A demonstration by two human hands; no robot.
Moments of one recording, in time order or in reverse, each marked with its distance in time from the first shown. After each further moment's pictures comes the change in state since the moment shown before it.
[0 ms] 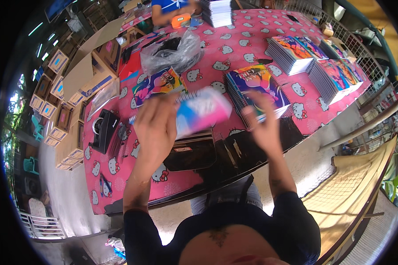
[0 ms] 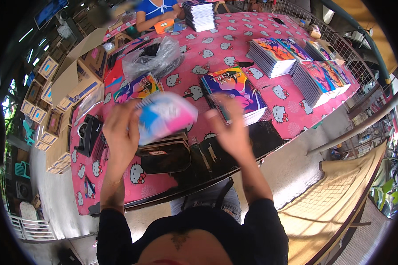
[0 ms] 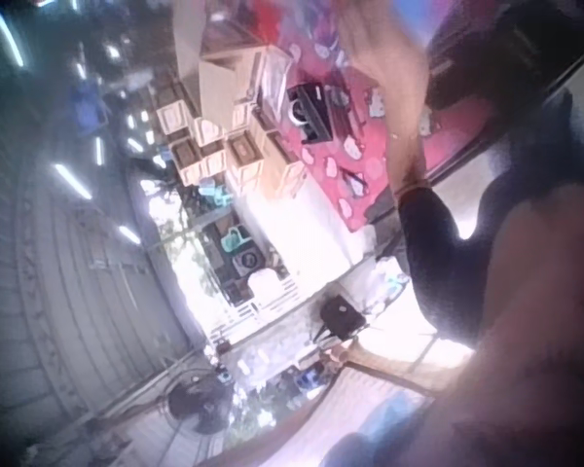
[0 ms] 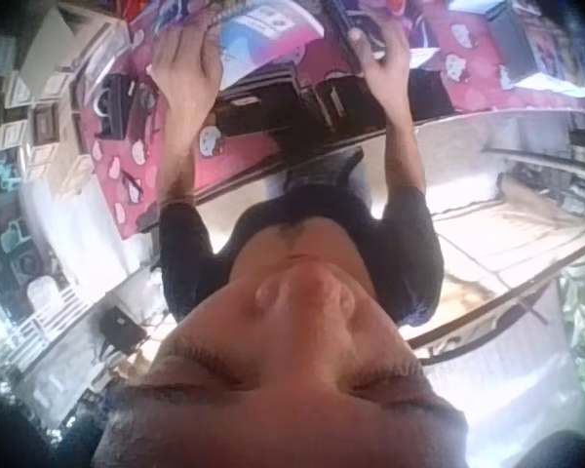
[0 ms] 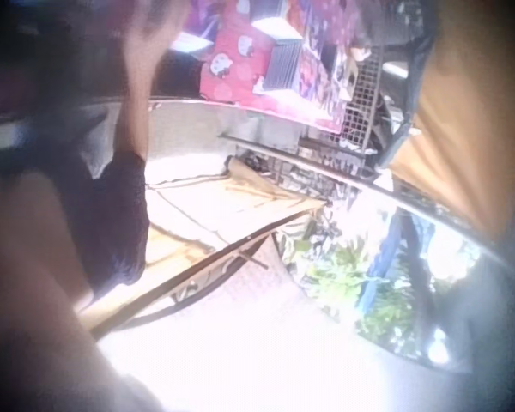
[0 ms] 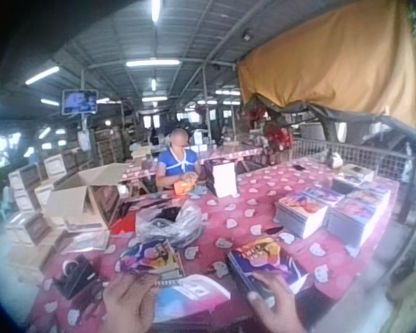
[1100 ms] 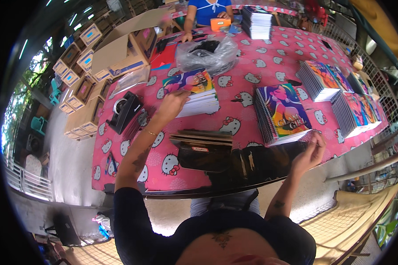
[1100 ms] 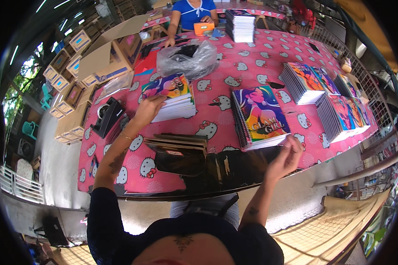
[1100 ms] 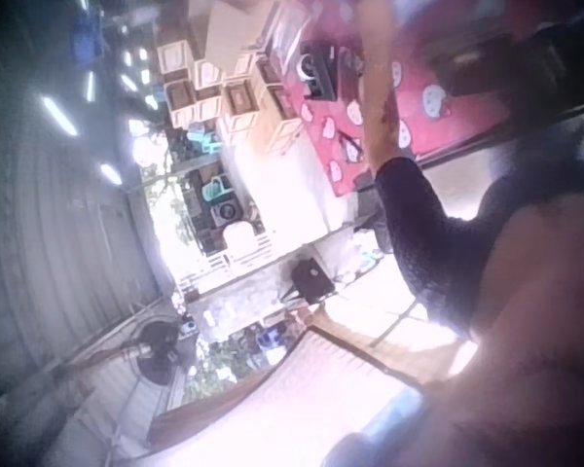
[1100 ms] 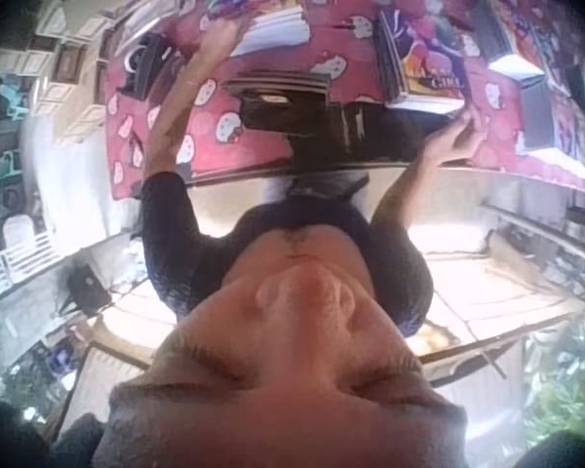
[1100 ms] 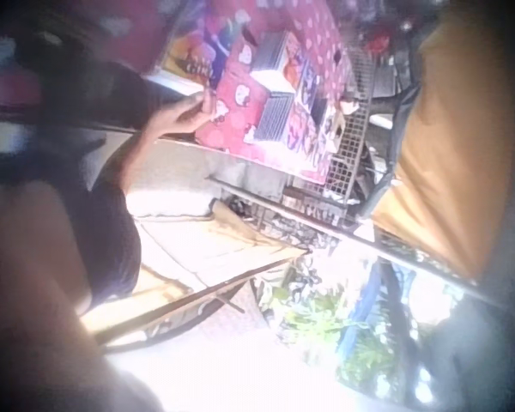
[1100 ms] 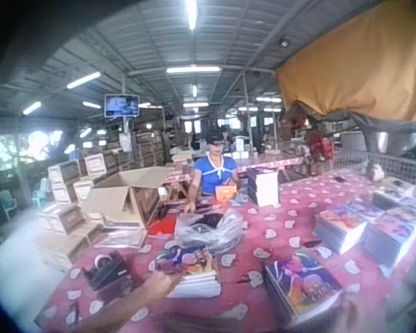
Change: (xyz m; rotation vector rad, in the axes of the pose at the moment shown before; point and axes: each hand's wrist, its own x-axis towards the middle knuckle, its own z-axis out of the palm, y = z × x) left_hand -0.051 -0.194 0.085 0.075 -0.294 -0.033; right_hand -0.029 0.063 -0.036 0.145 0.657 -0.034
